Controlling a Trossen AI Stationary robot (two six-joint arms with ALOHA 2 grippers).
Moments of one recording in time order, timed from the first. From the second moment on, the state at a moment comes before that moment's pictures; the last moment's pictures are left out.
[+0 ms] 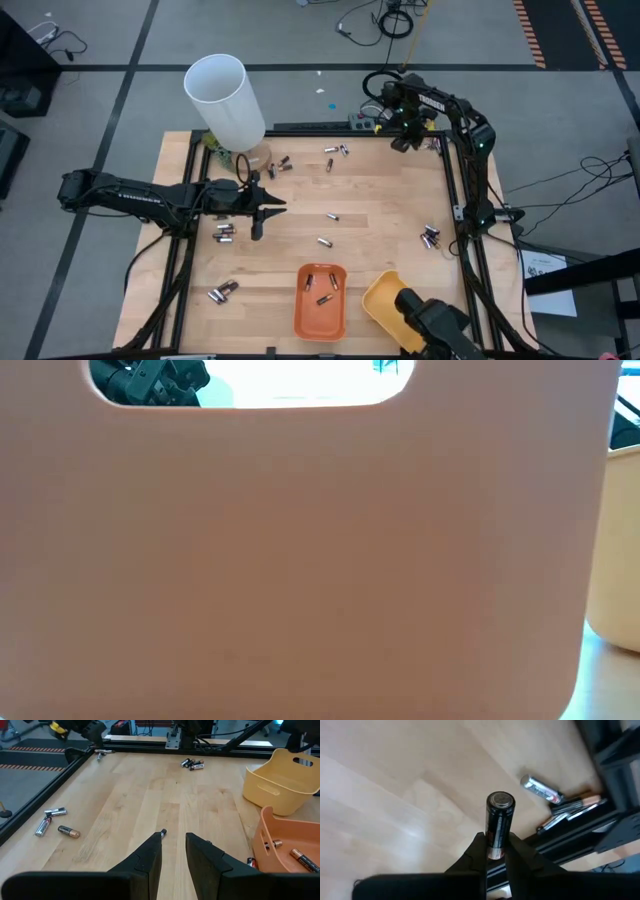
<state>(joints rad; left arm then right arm) 0.00 0.97 0.50 0.10 -0.09 -0.02 -0.98 2.12 1.72 -1.54 0.15 -0.19</state>
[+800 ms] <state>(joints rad) 0.00 0.97 0.50 0.10 -0.09 -0.02 -0.44 1.85 1.71 -1.30 -0.15 -0.14</state>
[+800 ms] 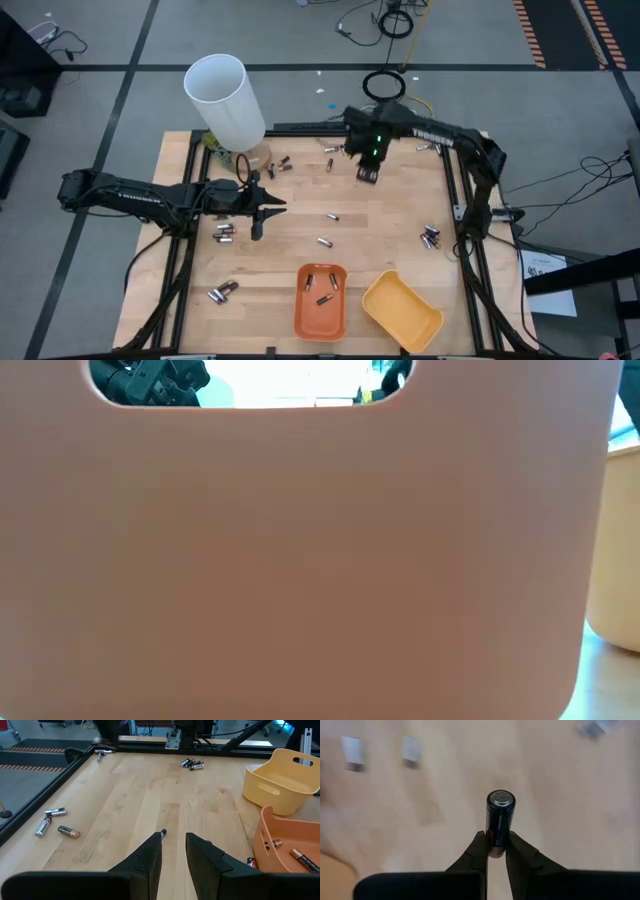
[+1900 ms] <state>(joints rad) -0.20 0.97 0.50 0.21 -0.02 -0.07 0.35 1.86 1.40 -0.51 0.00 0.38</state>
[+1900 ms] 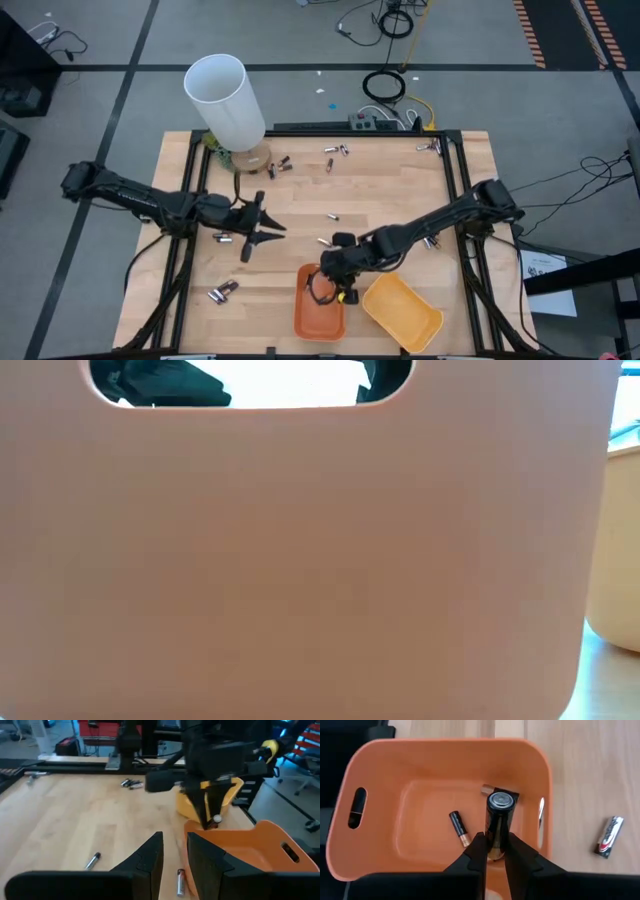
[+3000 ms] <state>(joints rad) -0.22 0.97 0.50 0.25 -0.06 0.02 0.41 1.81 1.40 -0.69 -0.05 0.58</state>
